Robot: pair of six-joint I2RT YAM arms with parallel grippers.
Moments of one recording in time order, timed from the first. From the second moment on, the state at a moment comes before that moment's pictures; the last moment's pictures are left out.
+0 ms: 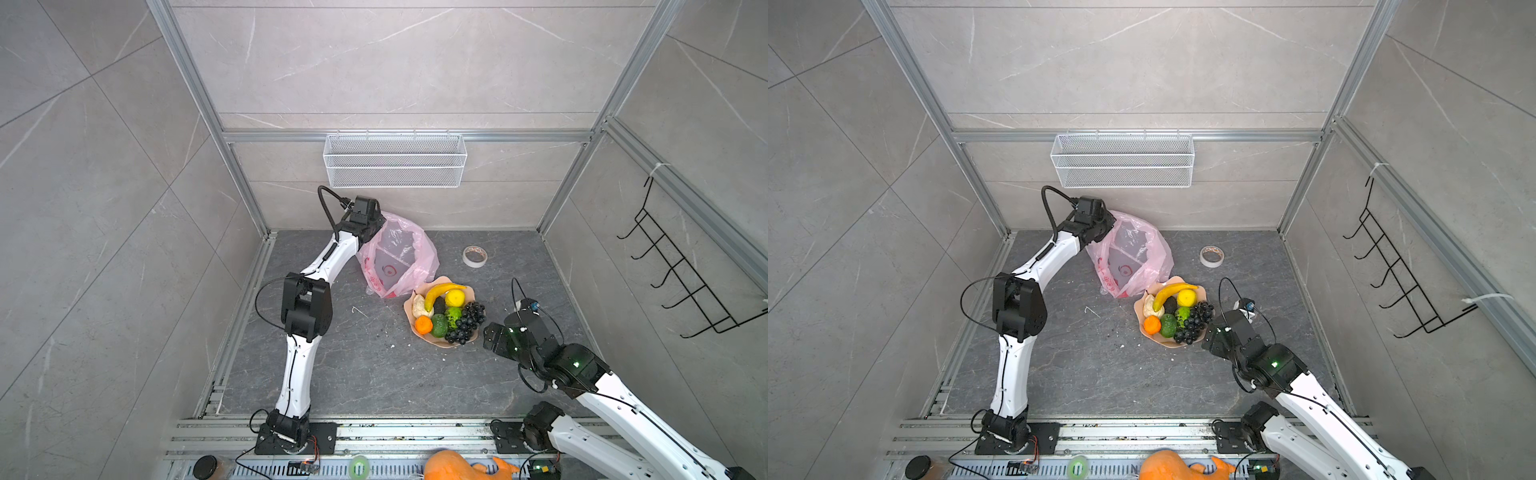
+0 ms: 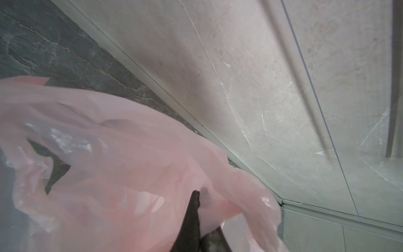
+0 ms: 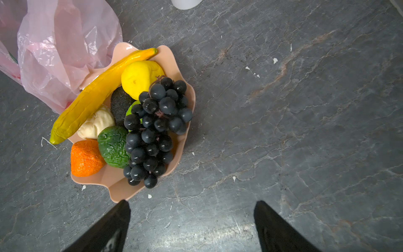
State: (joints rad) left arm -0.36 2.29 2.14 -0.44 -0.08 -1.04; right arm 0.61 0.75 0.76 -0.92 0.33 0.79
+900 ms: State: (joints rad) left arm -0.21 2.30 2.03 -0.41 -0.10 -1.20; right arm 0.61 0.72 0.74 -0.94 0.35 0.79
